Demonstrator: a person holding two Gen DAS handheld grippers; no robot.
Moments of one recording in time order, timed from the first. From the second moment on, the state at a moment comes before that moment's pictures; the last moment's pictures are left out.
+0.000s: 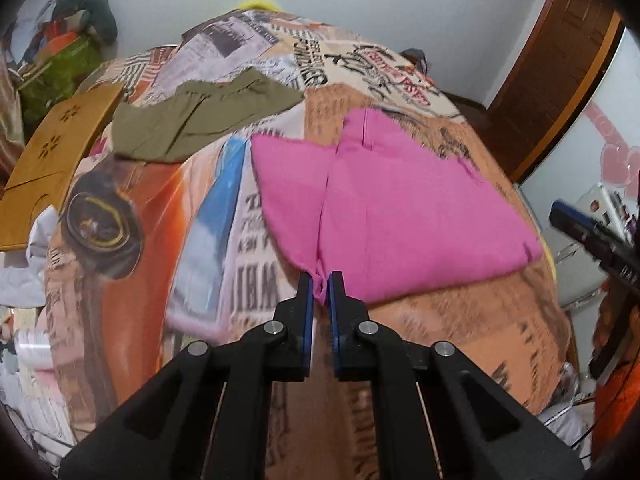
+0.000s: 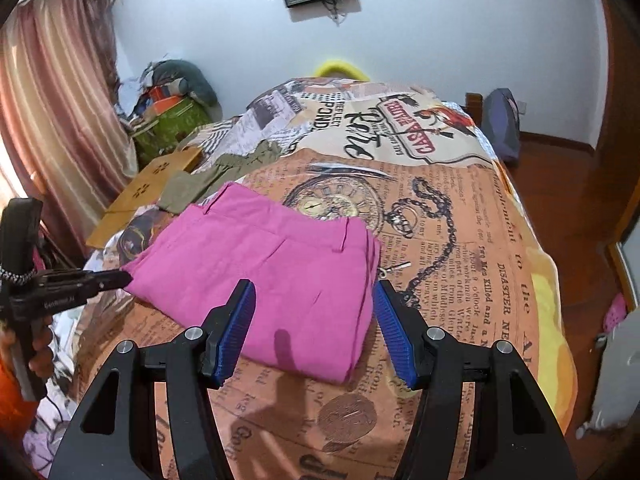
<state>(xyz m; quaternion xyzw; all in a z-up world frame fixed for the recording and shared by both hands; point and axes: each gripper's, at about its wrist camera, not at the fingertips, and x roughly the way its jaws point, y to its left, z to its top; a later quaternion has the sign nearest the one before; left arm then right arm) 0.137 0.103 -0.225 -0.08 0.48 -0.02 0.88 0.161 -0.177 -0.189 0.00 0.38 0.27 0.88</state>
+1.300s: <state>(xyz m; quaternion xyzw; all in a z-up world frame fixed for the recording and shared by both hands) 0.192 0.053 -0.231 0.02 0.46 -0.10 0.88 0.184 -0.152 -0.231 -0.03 0.45 0.32 0.83</state>
